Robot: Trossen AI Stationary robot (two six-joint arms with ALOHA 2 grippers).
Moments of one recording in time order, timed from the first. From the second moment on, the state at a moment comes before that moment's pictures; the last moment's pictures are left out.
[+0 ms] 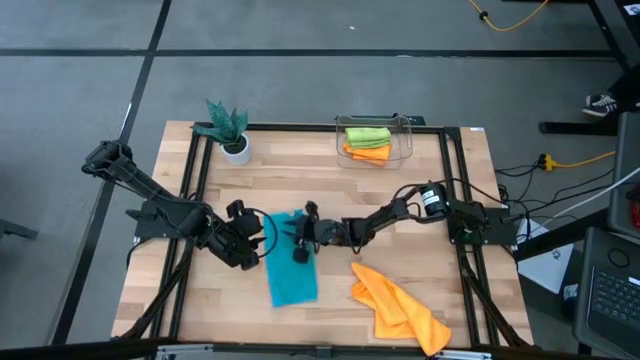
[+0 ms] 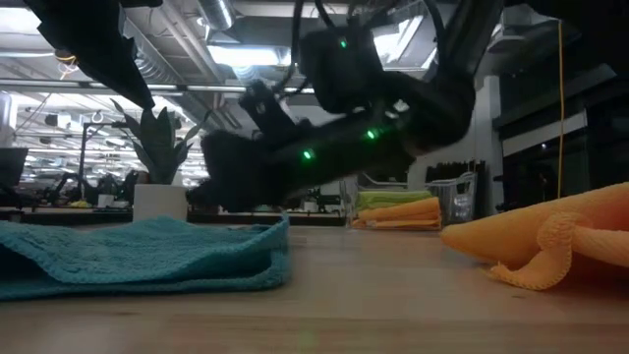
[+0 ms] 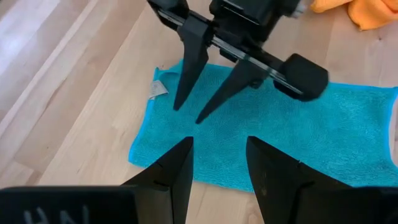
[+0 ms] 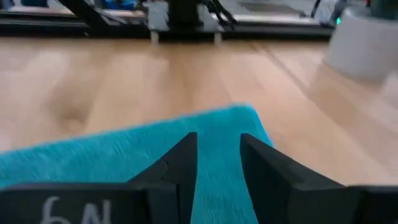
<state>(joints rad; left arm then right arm) -0.55 1.19 0.83 -0.71 -0.57 -0.80 0.15 2.33 1.24 0.82 0.36 0.03</state>
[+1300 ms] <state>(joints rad) -0.81 1.54 0.83 -0.06 -0.42 -0.65 0.43 1.86 1.29 -0.13 0.11 0.18</state>
